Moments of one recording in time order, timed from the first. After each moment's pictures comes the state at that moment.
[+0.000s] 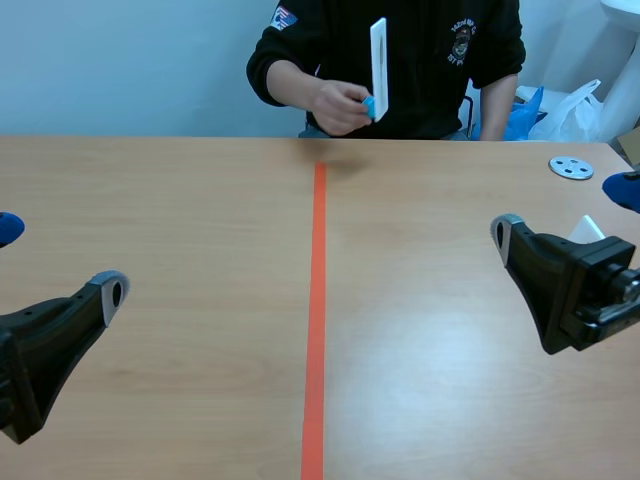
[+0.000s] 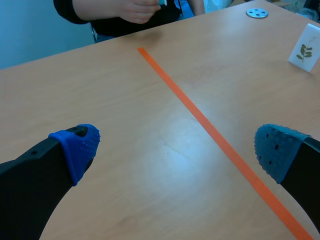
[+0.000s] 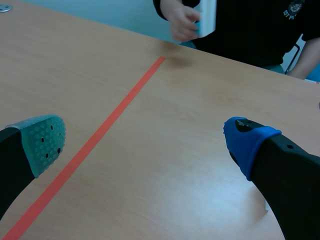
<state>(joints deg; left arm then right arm) 47.8 -19.1 -19.5 123.2 -18.5 -32.5 -1.2 -42.0 25.3 15.7 119.7 22.2 23.7 2.6</state>
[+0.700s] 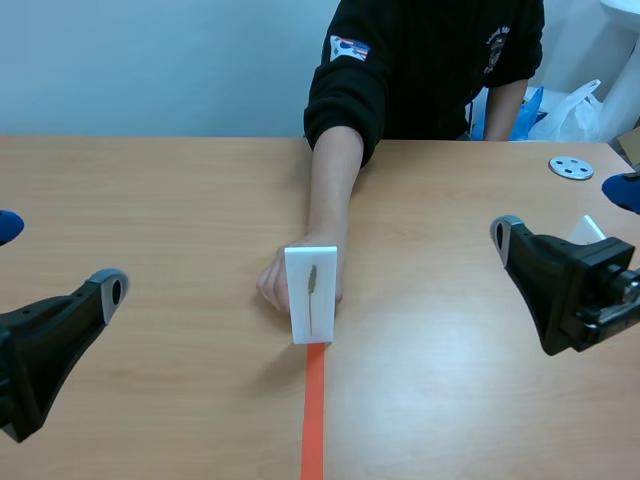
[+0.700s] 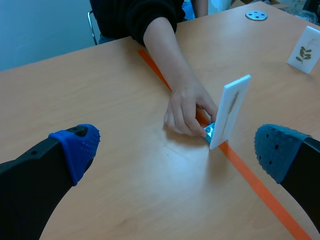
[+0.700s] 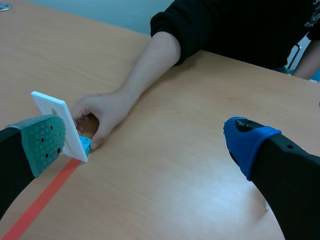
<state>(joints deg) 47.8 -19.1 -19.5 123.2 -18.5 -32.5 -1.7 -42.0 25.3 15.7 119.7 22.2 23.9 2.3</state>
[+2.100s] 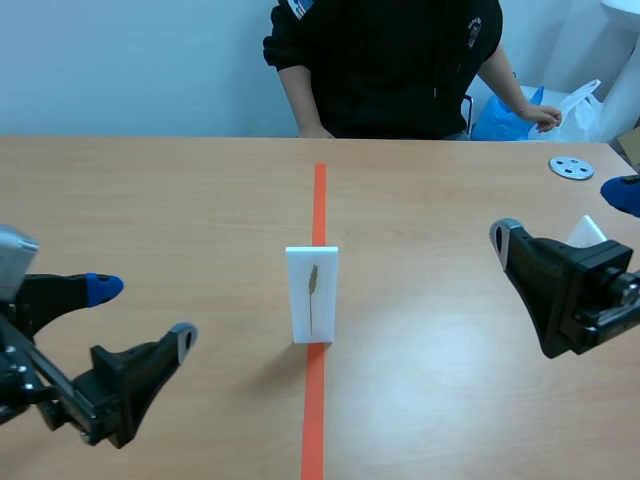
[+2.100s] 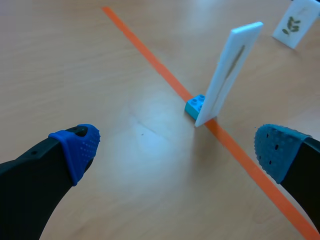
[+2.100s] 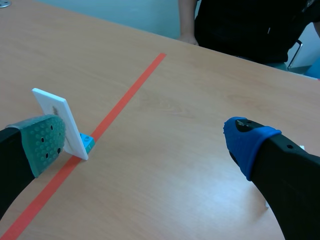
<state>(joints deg) 28.8 -22.0 -4.5 96.2 -14.1 -36.9 -6.4 -42.0 25.3 15.7 119.7 22.2 23.9 1.7</state>
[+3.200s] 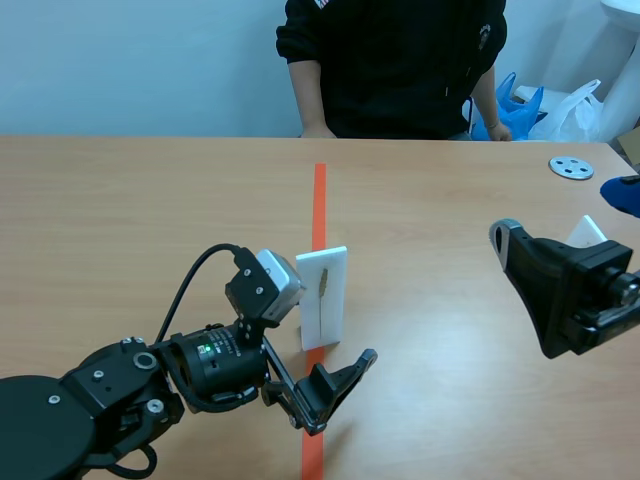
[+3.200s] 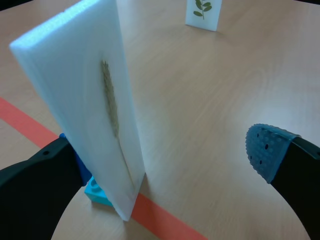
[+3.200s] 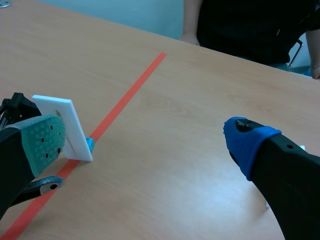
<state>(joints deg) -4.2 -14.0 34.5 60.2 2.1 -26.0 -26.4 -42.0 25.2 15.7 119.7 22.2 23.9 1.7</state>
